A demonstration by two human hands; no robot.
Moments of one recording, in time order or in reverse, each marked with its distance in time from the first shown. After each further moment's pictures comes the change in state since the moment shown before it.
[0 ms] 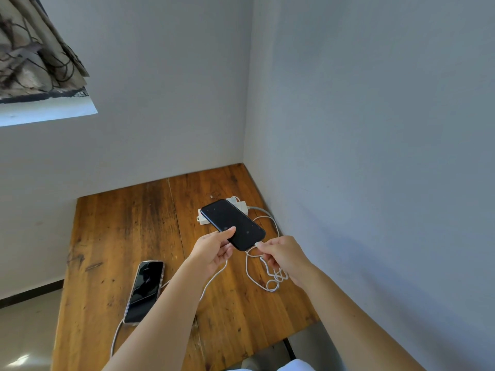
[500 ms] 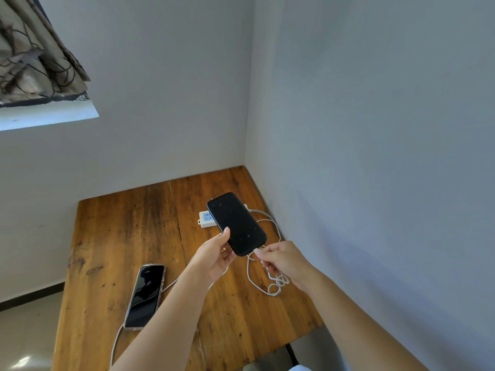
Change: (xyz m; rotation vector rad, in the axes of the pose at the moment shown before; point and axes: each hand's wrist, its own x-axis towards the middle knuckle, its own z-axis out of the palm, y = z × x) left_hand -0.003 -0.004 0.002 -0.176 -0.077 0.002; right_hand 0.006 0.006 -0.004 -0.051 -0.124 -0.028
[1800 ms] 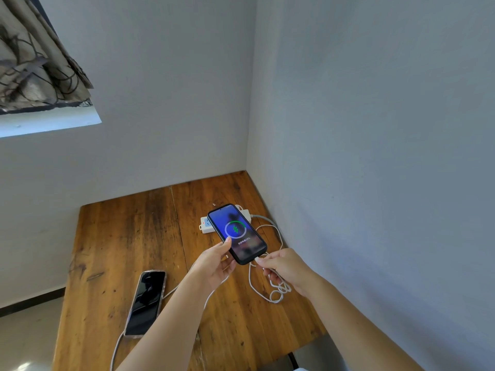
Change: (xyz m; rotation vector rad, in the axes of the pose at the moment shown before) left_hand 0.008 -0.004 -0.005 0.043 0.042 -0.021; right_hand 0.009 0.003 -0.001 0.005 -0.050 0.080
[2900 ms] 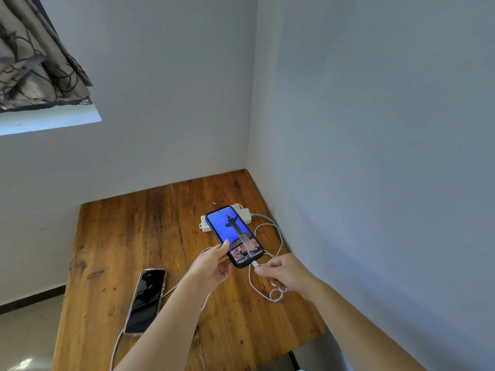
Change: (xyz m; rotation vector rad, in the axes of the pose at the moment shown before) left_hand 0.004 -0.003 -0.009 0.065 0.037 -0.021; right_hand 0.000 0.016 -0.003 -0.105 -0.059 0.002
